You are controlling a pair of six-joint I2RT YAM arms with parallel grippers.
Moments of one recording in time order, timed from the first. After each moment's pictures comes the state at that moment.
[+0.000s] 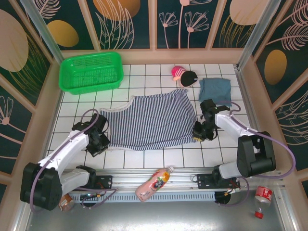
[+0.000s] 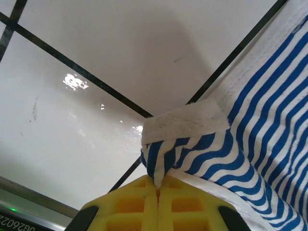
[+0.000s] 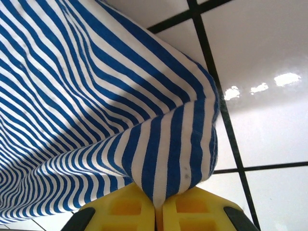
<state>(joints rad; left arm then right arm) -0.29 1.13 0.64 -1.02 0.03 -0.97 0.25 1.41 0.83 -0.94 -0.29 0.58</state>
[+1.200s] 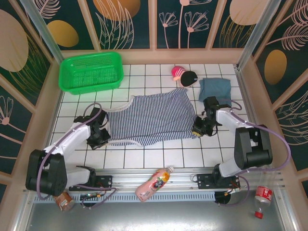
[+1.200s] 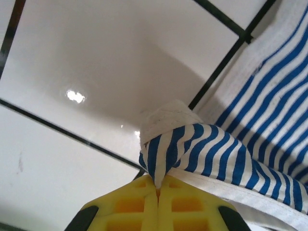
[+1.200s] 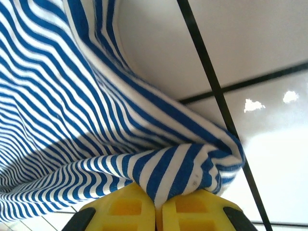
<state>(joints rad) -0.23 1.24 0.70 -0.96 0.03 -0.83 0.17 1.47 0.83 -0.82 -0.36 0.59</state>
